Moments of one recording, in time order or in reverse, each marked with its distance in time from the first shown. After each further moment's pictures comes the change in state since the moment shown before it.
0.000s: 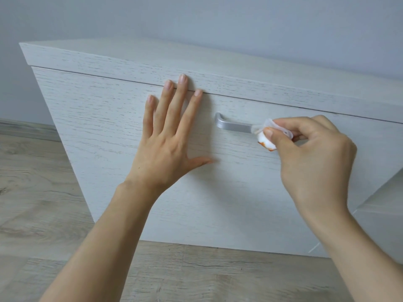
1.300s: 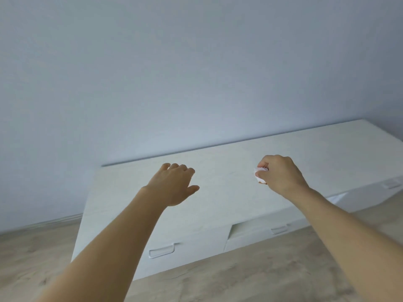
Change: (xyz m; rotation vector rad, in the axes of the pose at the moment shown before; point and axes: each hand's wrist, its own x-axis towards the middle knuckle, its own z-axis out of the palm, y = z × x) left_hand 0.517 0.148 -0.241 -0.121 -1.174 0.368; right_hand 0.440 -0.066 -0.346 -0.440 -0.643 0.621
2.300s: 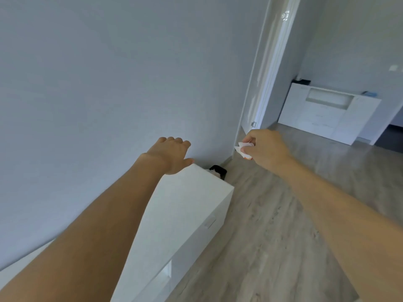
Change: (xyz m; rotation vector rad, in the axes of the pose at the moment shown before) left_hand 0.380 0.541 -0.348 0.061 0.287 0.549; right_hand 0.084 0.427 -0.499 -0.064 0.526 0.276
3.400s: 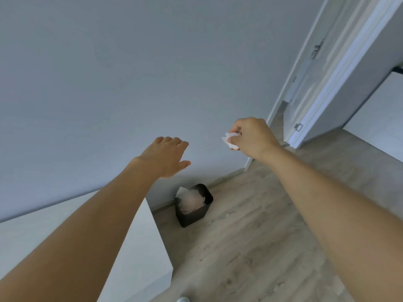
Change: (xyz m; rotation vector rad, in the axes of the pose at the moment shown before) left_hand 0.692 0.117 0.127 -0.050 -0.120 -0.269; right_hand 0.635 0.428 0.120 0.016 -0.374 -0.249
